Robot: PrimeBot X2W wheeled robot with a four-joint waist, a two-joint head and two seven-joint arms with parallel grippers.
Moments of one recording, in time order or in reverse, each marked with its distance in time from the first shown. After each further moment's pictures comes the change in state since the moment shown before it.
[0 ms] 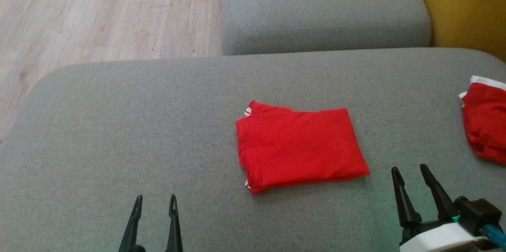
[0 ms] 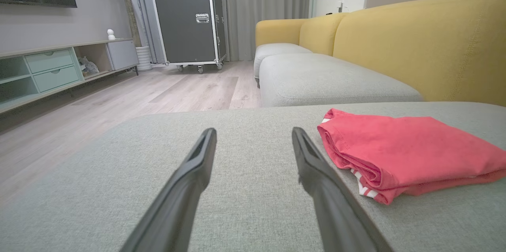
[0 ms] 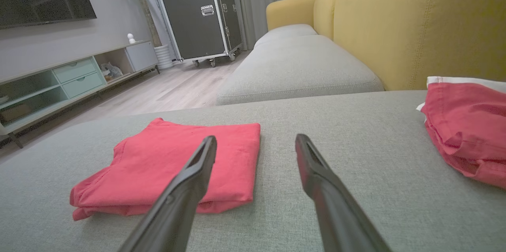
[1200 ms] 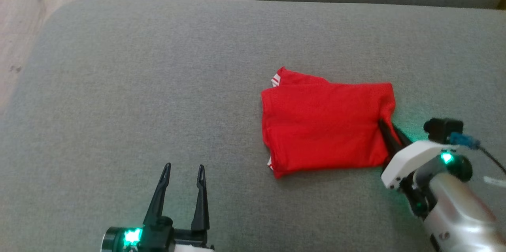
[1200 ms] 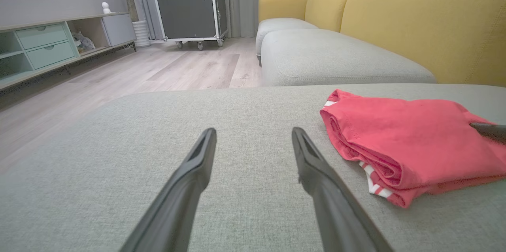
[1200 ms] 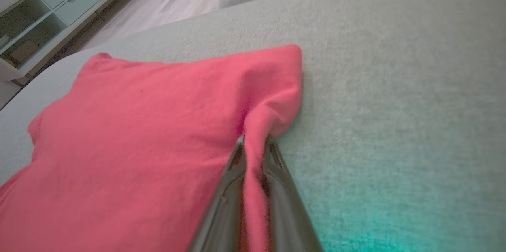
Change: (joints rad) left arm -0.146 -0.008 -0.136 0.020 -0.003 0.038 0.000; right arm -0.521 -0.030 0.234 0.564 0.275 0.000 0.176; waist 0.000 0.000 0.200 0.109
